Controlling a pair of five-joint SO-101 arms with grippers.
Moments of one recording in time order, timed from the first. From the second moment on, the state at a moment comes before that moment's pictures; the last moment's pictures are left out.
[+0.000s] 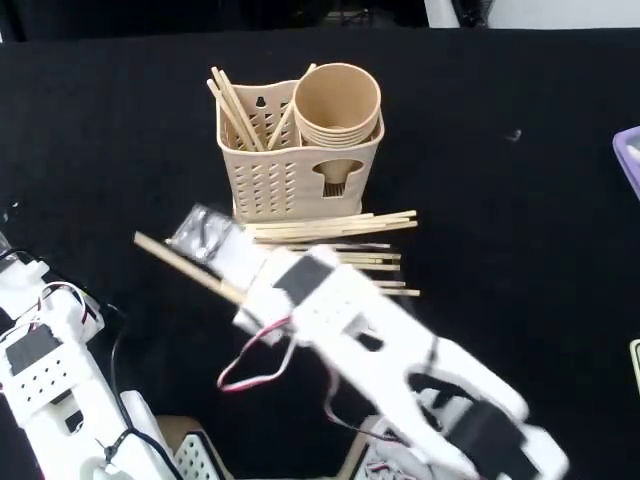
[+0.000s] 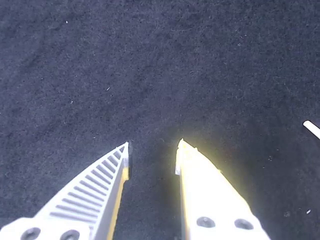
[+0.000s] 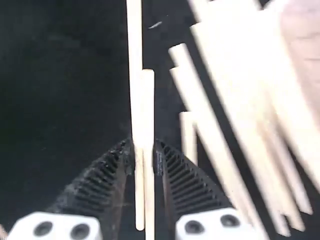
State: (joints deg) left arm -42.7 -58.9 72.0 50.8 2.4; right arm -42.1 -23.3 39.2 61.9 15.6
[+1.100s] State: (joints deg) left arm -42.7 -58.9 72.0 50.8 2.4; right arm -32.4 -27.9 25.1 1.2 4.0
